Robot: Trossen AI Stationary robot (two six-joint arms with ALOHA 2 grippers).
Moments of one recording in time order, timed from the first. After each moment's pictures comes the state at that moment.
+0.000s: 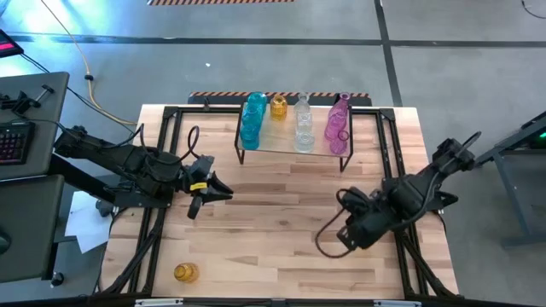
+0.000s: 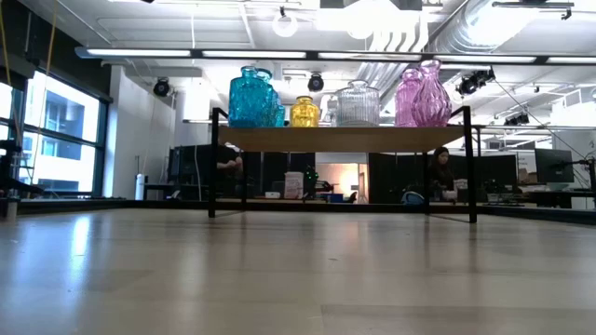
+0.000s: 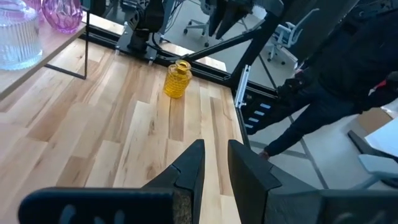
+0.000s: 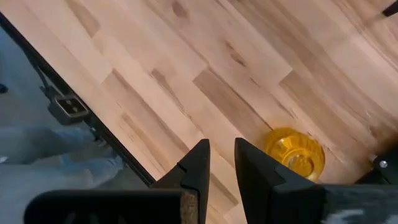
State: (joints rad) left arm -0.33 0.91 0.91 -0.33 -0.12 -0.46; right arm 0.65 1.52 1.68 -1.48 0.17 1.41
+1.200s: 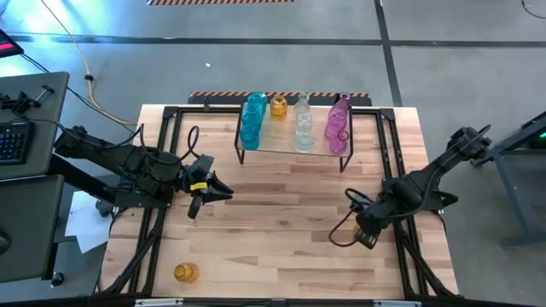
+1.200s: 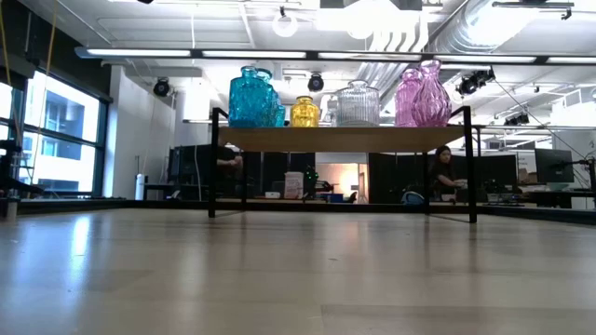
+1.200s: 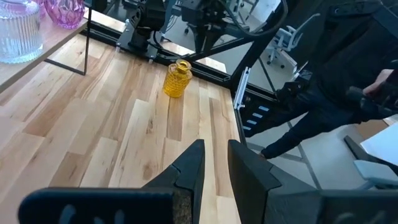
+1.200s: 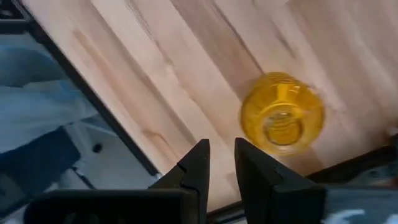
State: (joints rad) left arm -0.33 0.91 0.91 -0.33 -0.13 -0.50; right arm 0.62 1.23 1.12 -1.16 -0.12 1.28
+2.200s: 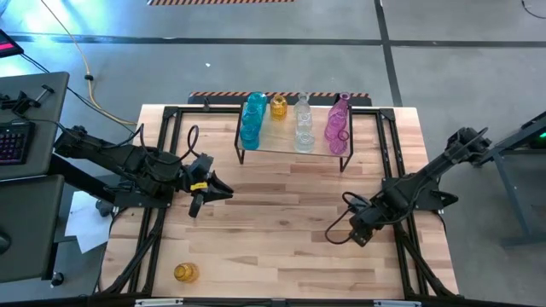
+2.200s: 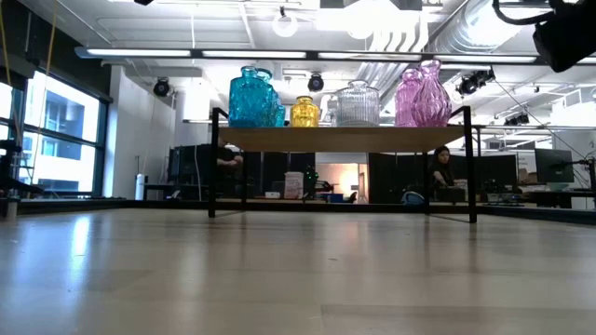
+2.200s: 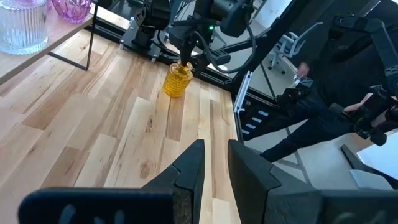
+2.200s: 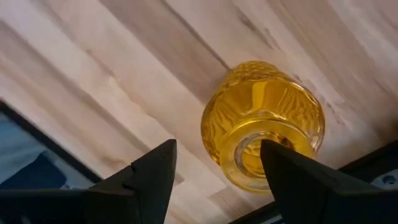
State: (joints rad) left arm -0.33 0.91 0.91 -0.33 -0.14 -0.55; right arm 0.60 1.24 0.87 -1.01 -0.15 1.39
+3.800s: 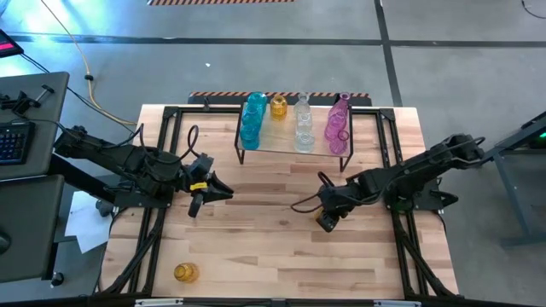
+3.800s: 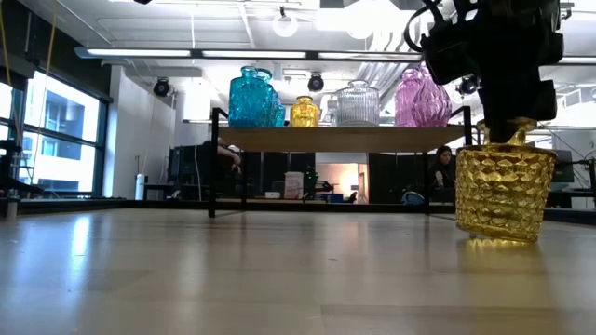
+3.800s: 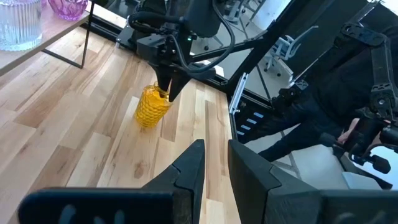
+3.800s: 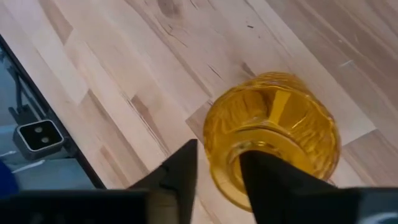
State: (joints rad) left arm -0.33 0.91 0.91 -0.32 -0.13 -0.57; right arm 0.30 1.41 0.88 -0.59 -0.13 1.08
